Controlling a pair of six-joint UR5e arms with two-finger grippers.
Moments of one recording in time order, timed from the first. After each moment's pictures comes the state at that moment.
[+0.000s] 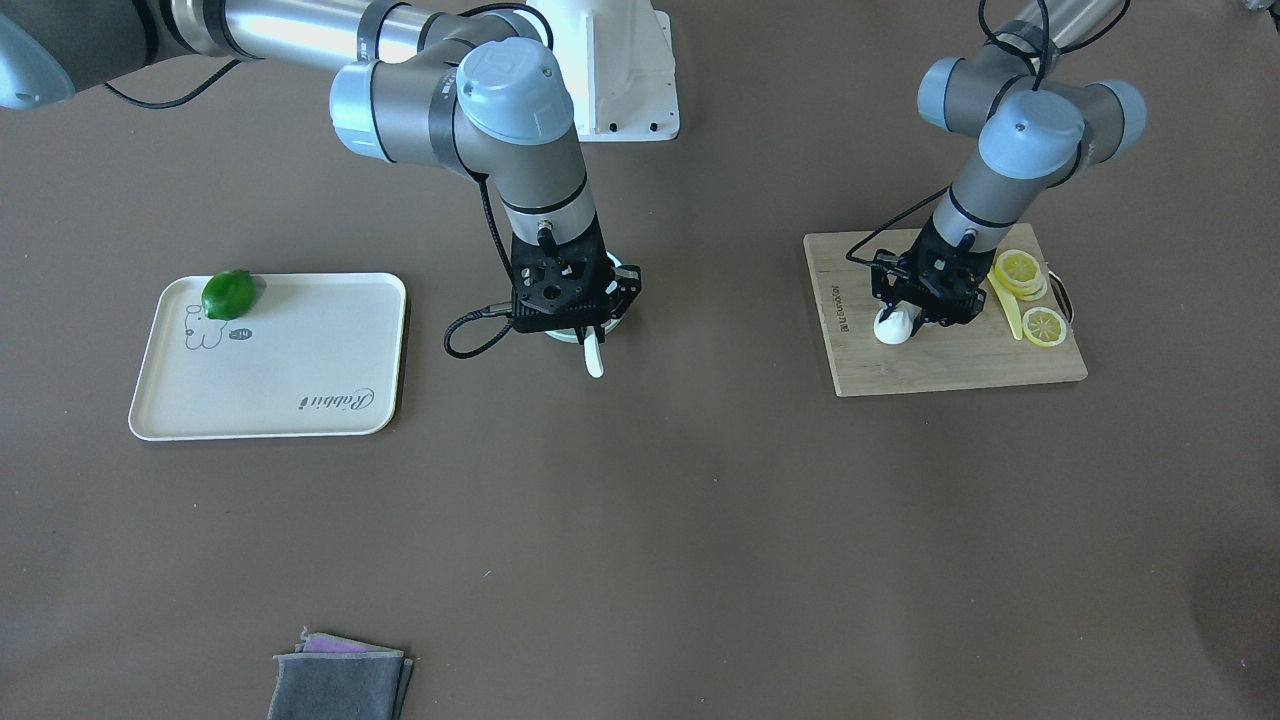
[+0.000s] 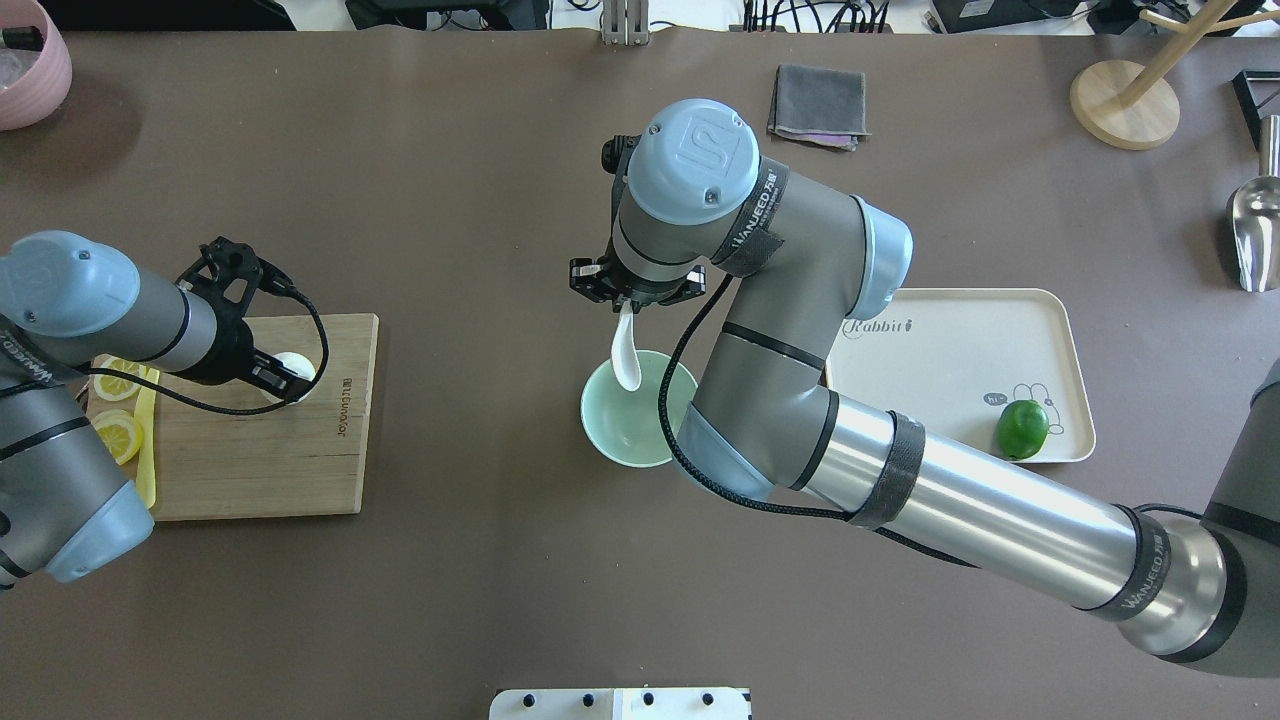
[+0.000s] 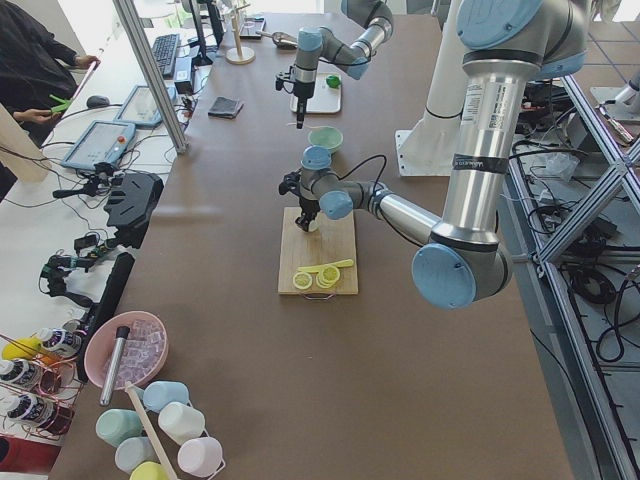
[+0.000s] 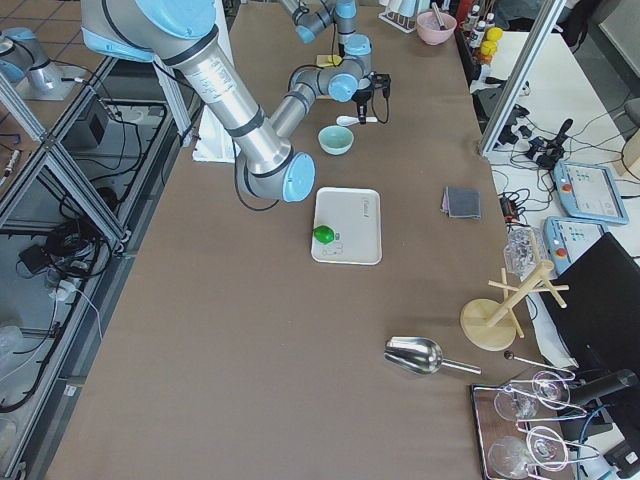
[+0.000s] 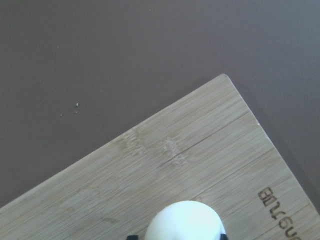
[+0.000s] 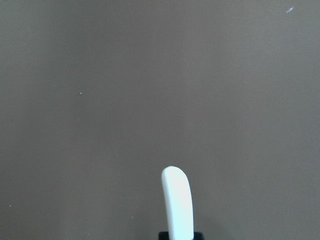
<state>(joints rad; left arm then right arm) -0.71 -1.71 -1.77 -2.02 -1.99 -0.56 0.58 -0.73 1.52 -1.46 1.88 1.21</state>
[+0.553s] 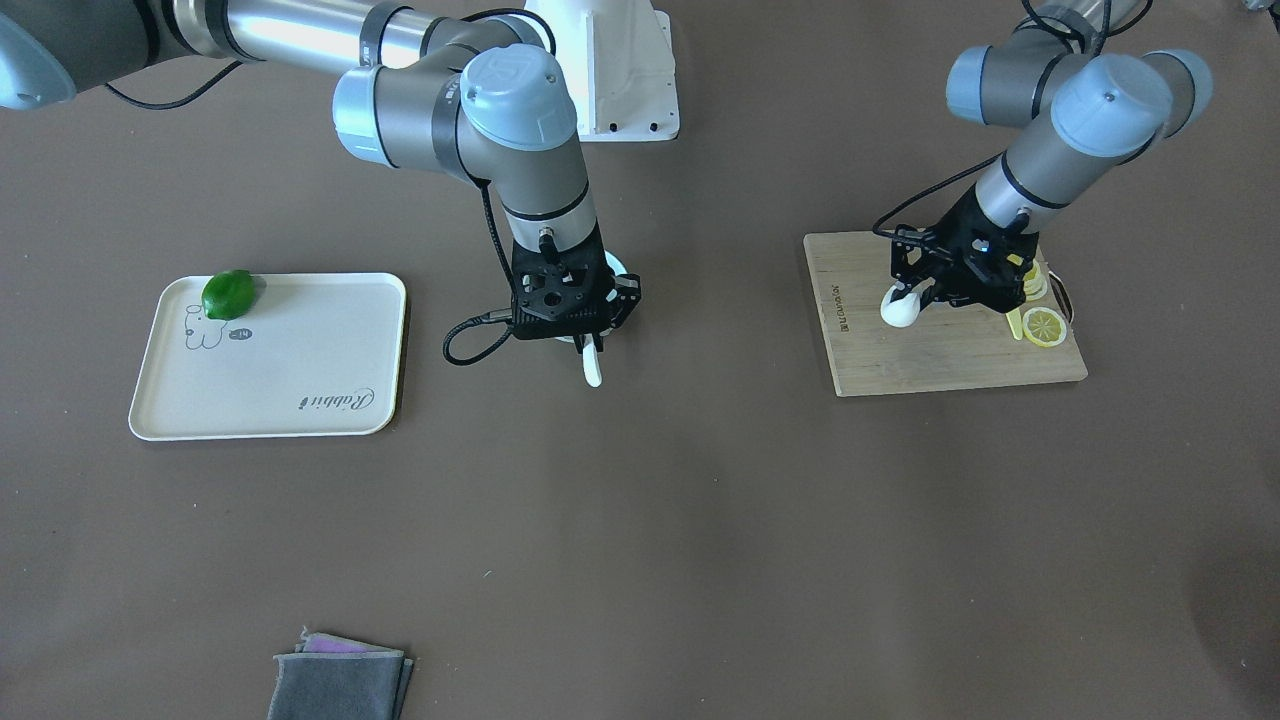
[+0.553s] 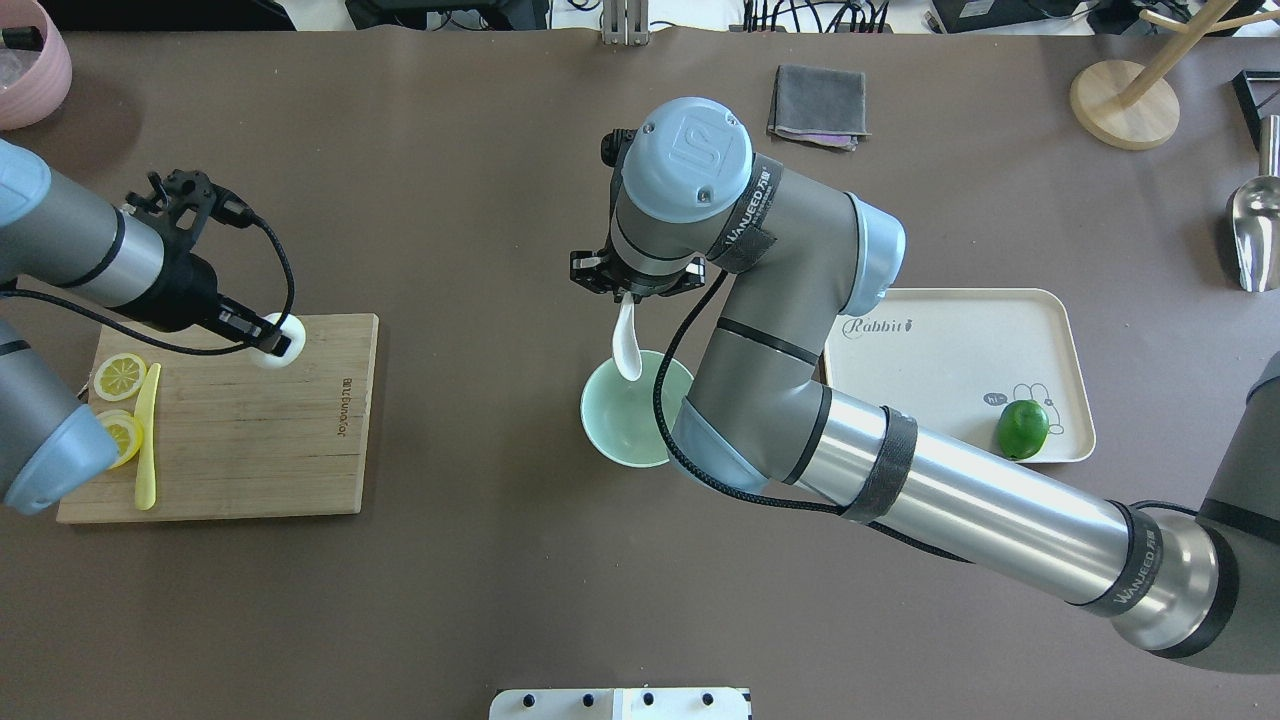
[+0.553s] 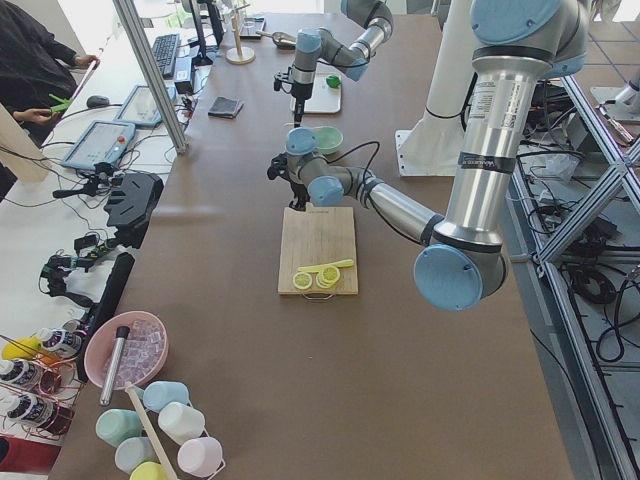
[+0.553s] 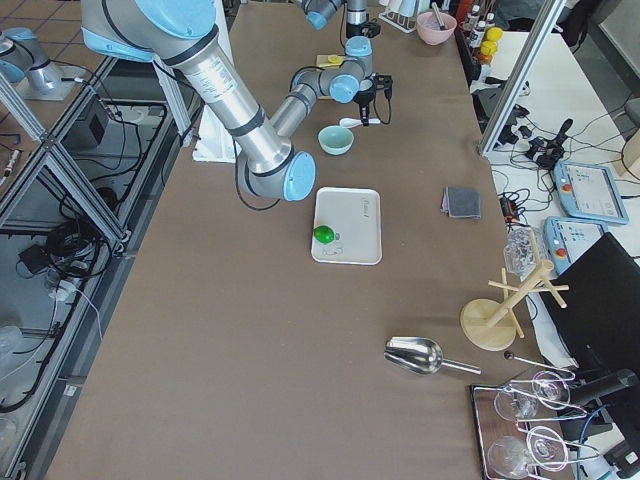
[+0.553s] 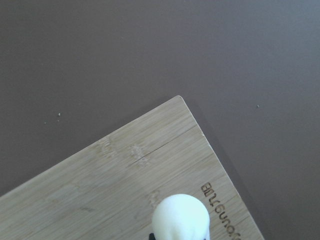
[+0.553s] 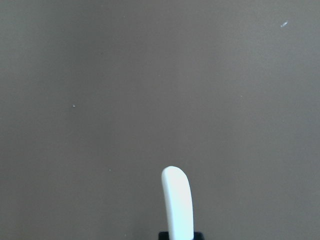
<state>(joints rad) -0.89 -1.77 -1.82 -1.93 -2.24 -0.56 0.58 -0.72 1.49 -1.45 1.84 1.20</state>
